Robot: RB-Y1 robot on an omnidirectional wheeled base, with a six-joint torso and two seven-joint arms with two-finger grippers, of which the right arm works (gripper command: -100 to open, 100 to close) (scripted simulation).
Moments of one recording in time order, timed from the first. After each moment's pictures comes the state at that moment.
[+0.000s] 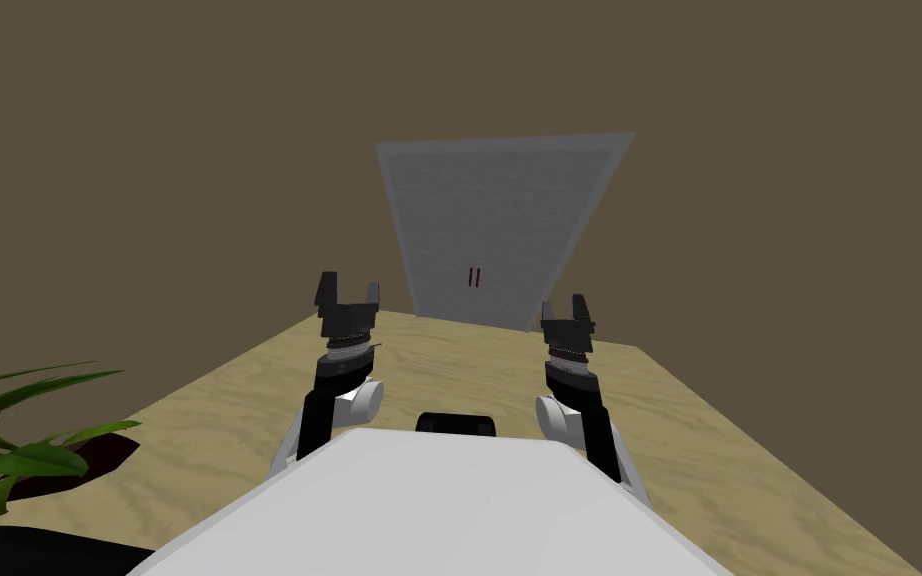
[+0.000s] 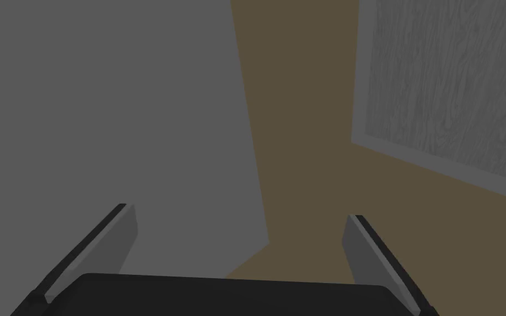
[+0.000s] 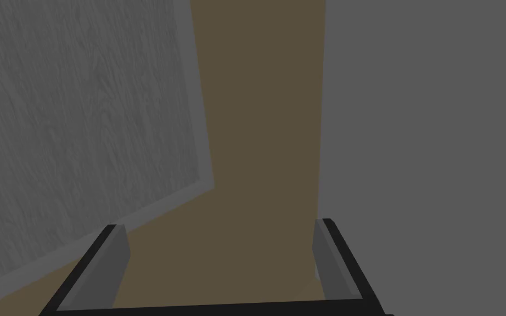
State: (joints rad) arm 0.49 0.01 0.01 -2.33 0.04 -0.44 -0.15
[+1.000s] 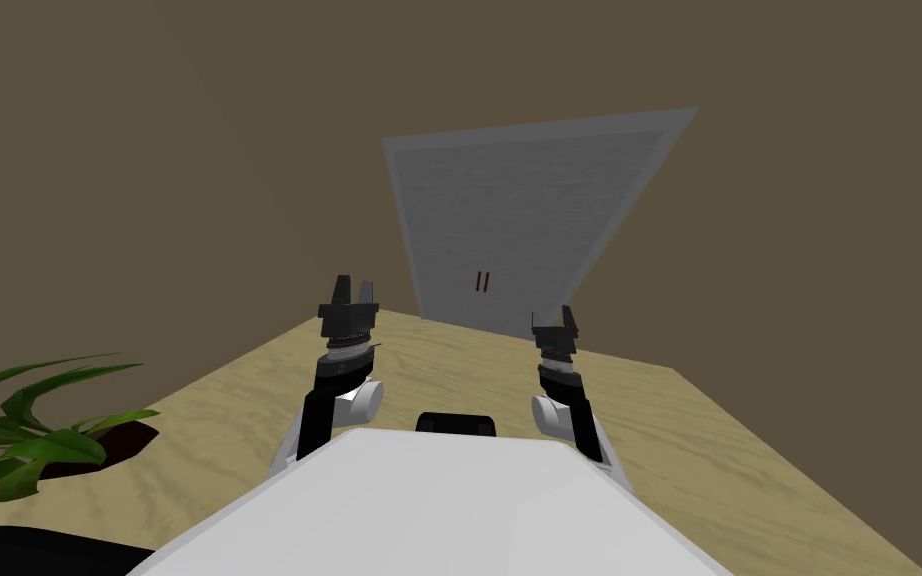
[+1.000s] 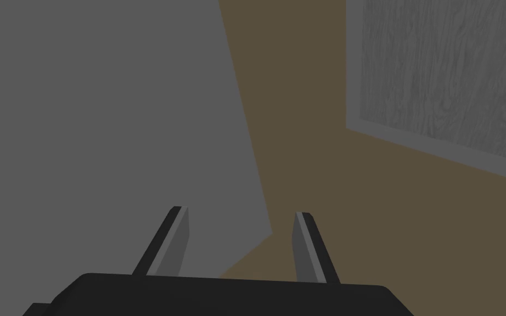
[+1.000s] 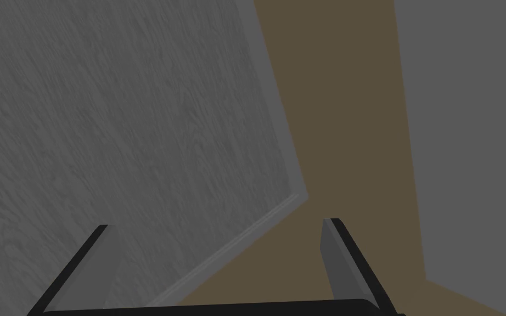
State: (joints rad) arm 0.44 -0.04 -0.01 -2.13 -0.05 -0.49 -0.29
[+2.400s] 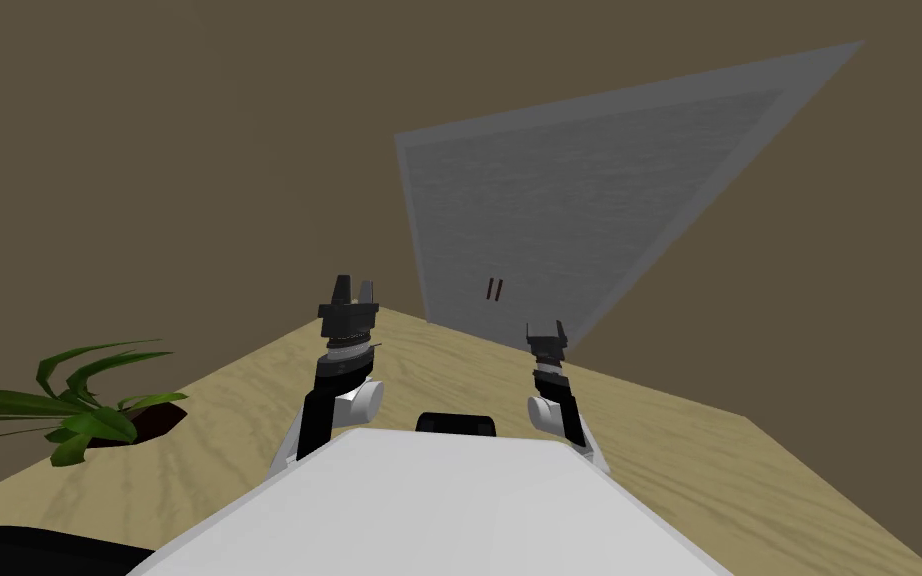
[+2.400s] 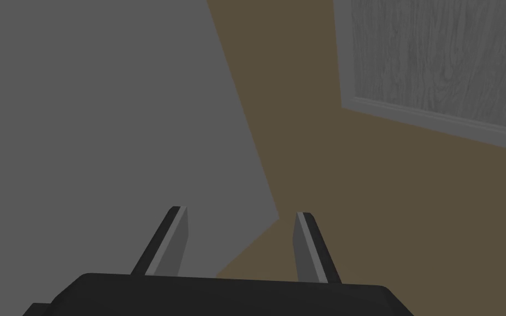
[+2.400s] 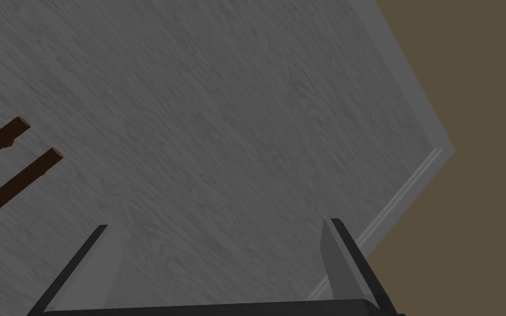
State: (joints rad) arm 0.36 -0.08 -0.04 -1.82 -0.20 -0.57 -0.51
